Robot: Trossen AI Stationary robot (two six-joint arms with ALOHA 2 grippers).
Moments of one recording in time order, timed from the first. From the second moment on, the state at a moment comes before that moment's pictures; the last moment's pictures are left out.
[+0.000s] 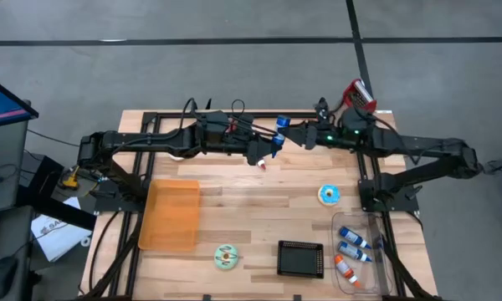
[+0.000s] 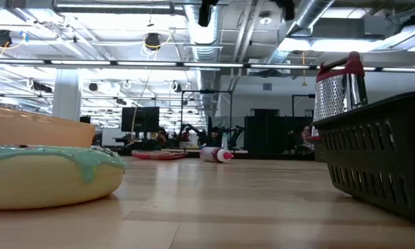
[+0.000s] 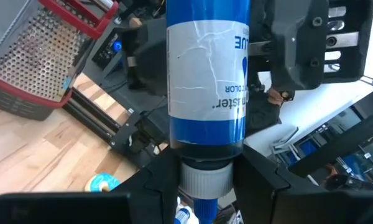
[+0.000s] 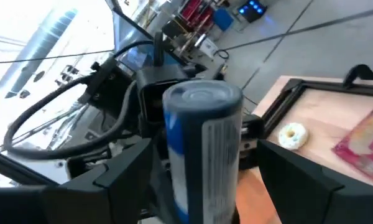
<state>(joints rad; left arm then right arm) 0.12 1.56 1.34 0.15 0.10 -0.74 -0.14 1.12 1.04 0.06 0.06 0.88</state>
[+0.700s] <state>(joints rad) 0.12 1.56 1.34 0.16 0.11 -0.74 -0.15 1.17 1.08 0.09 0.00 0.85</state>
